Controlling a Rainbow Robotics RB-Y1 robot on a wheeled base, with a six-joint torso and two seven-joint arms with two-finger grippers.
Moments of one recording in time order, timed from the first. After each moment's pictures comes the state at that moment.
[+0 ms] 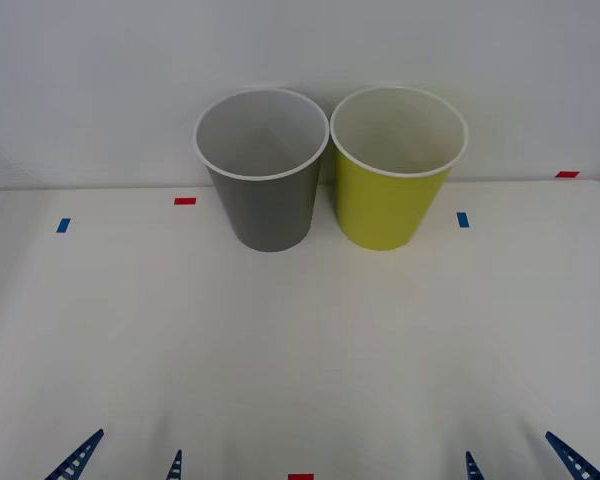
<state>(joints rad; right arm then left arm) 0.96 -0.44 0.23 -1.96 -0.01 -0.44 1.45 0.92 0.38 -0.31 -1.91 0.07 -0.47 -1.64</state>
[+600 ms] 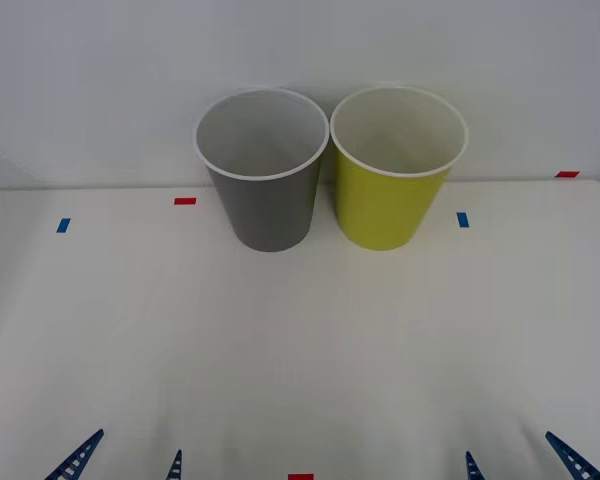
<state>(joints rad) 0.96 -0.44 0.23 -1.96 -0.01 -0.44 1.45 0.92 0.38 -0.31 -1.91 0.07 -0.47 -1.64</state>
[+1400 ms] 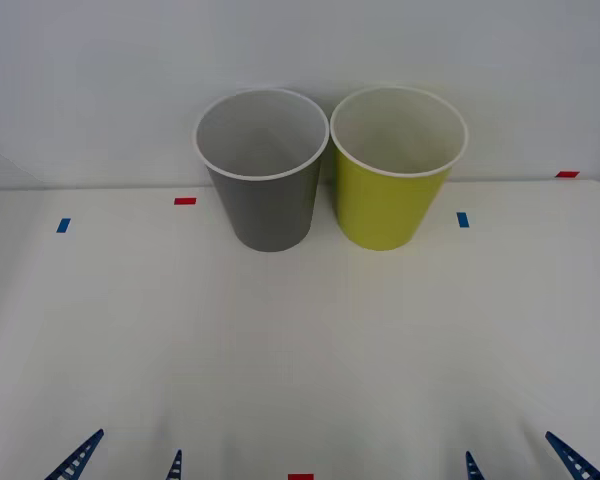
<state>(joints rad) 0.96 -0.44 0.23 -1.96 -0.01 -0.44 1.45 0.92 0.38 -0.31 -1.91 0.07 -0.47 -1.64</state>
